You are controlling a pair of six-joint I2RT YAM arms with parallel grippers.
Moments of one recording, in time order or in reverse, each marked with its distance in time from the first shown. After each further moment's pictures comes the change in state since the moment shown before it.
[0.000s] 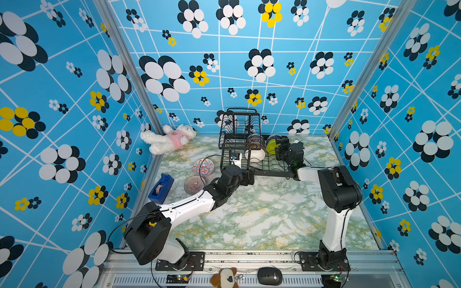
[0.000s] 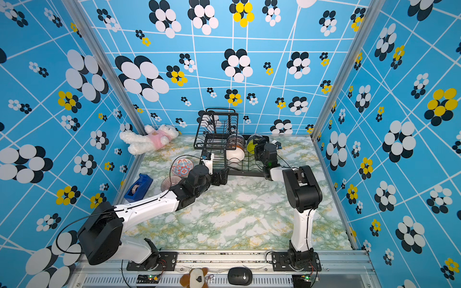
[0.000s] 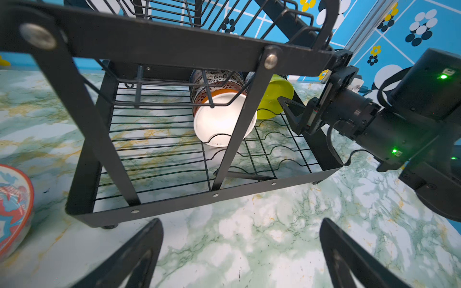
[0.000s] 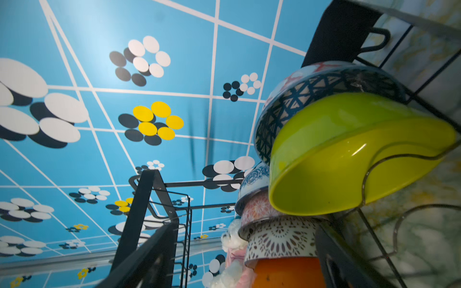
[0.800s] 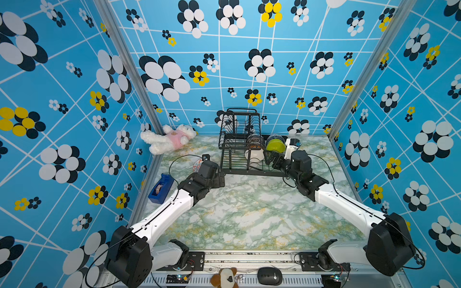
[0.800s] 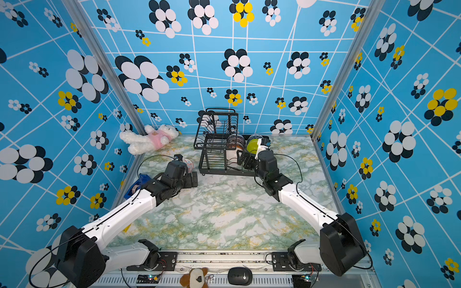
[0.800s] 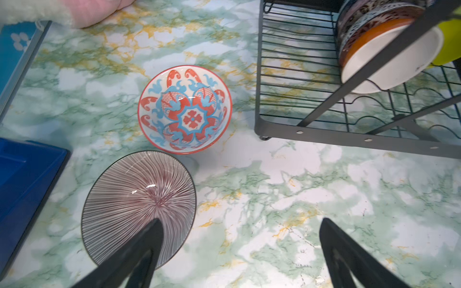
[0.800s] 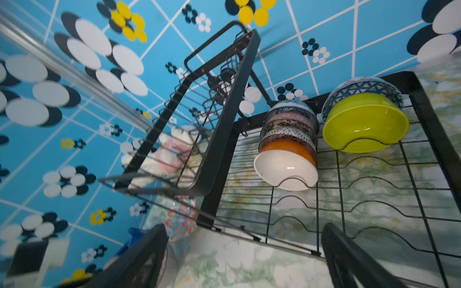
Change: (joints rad) left arm 0.303 -0.208 0.027 -0.658 -0.003 -0.004; right arm 0.308 -0.689 -0.196 -0.640 0.165 -0.883
